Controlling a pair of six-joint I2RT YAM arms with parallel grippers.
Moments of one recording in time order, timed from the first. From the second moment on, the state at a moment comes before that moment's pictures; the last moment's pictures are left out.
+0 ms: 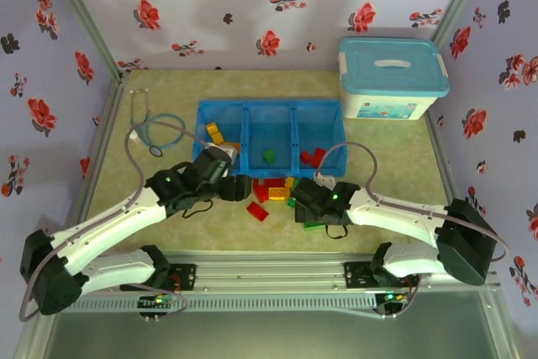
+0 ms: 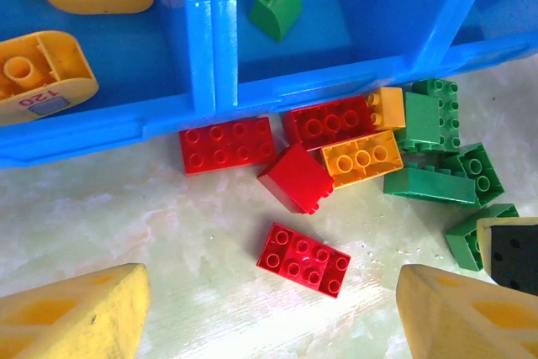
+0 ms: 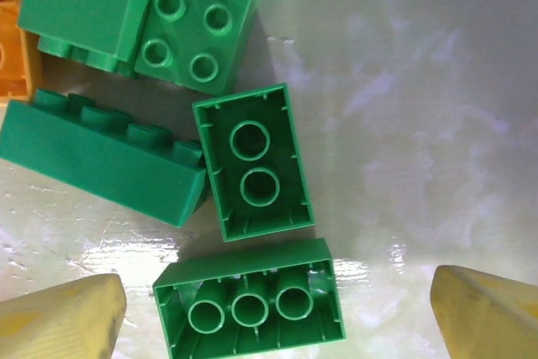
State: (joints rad) left arm -0.89 1.07 0.86 -0.67 -0.12 -0.62; right arm 1.01 1.28 0.72 -0.79 0.24 1.00
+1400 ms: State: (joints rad) left arm -0.89 0.78 0.57 -0.74 -0.18 -0.76; right arm 1.09 1.48 1.16 -0.95 0.30 0.95
